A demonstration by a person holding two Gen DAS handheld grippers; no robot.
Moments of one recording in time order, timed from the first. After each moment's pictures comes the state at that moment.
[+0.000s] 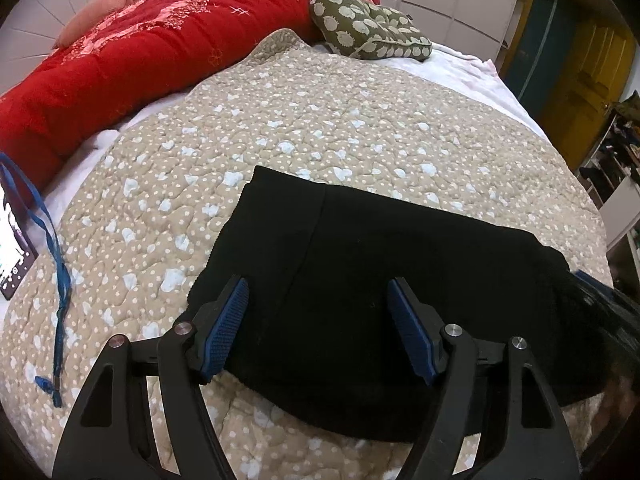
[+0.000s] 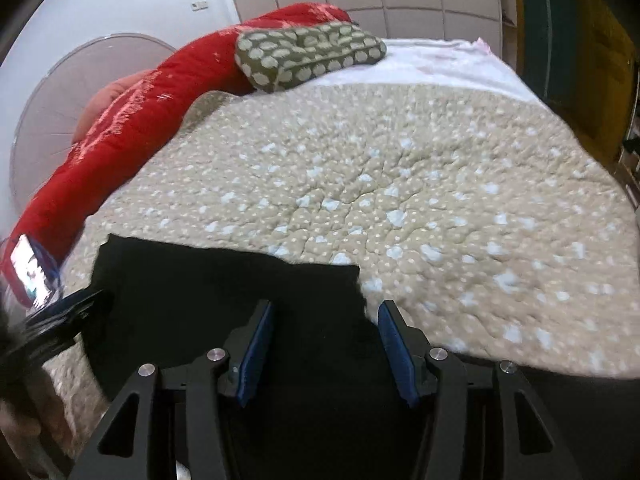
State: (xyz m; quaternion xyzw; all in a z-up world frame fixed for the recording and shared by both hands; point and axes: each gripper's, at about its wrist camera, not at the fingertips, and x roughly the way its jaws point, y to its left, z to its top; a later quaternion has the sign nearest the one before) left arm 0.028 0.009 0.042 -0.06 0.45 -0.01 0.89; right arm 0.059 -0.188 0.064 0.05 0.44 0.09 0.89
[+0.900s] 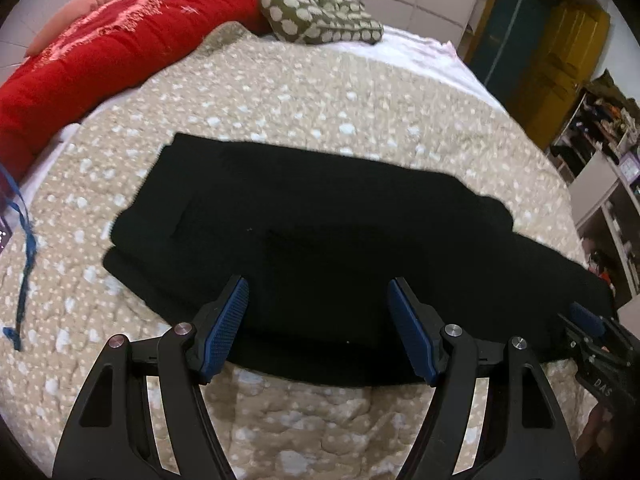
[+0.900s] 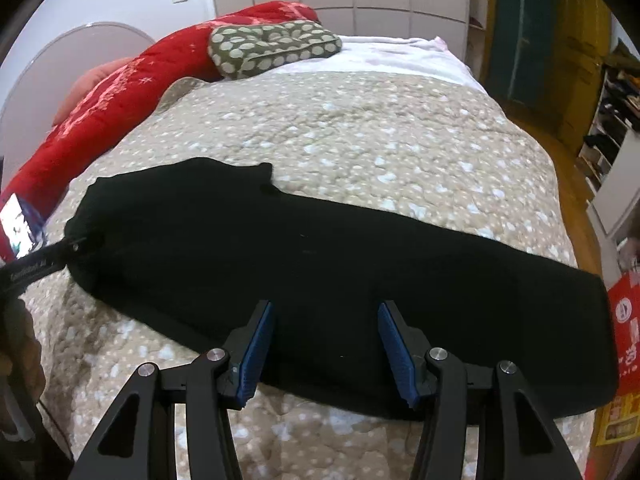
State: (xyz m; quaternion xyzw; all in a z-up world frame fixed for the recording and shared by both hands) left arm -0.005 -0.049 0.037 -0.05 0.46 -0.06 0.88; right arm -0.046 -0.236 0.060 0.02 0.46 0.02 0.89
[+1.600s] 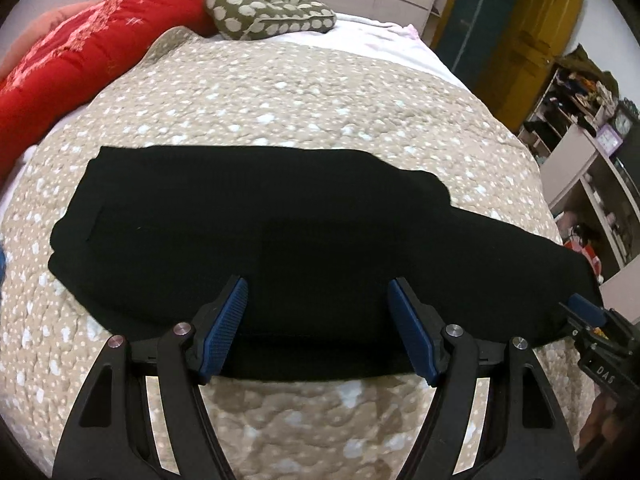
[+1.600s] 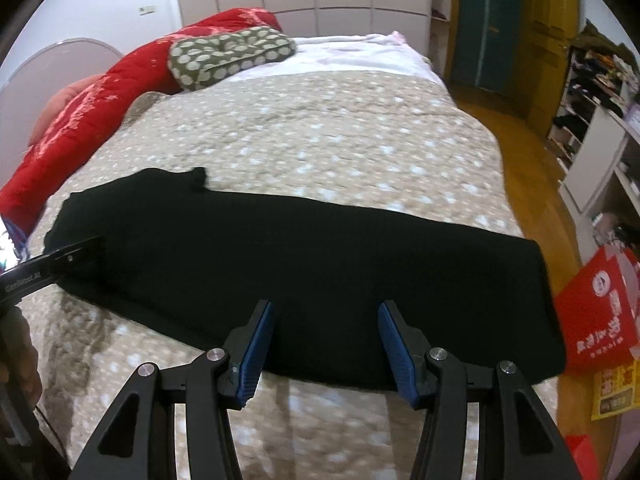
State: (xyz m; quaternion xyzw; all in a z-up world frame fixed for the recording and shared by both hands) left arm -0.012 -0.111 0.048 -0.03 0.46 -0.12 0.88; right arm -0.075 -0.292 0.073 0.04 0.46 -0.03 0.89
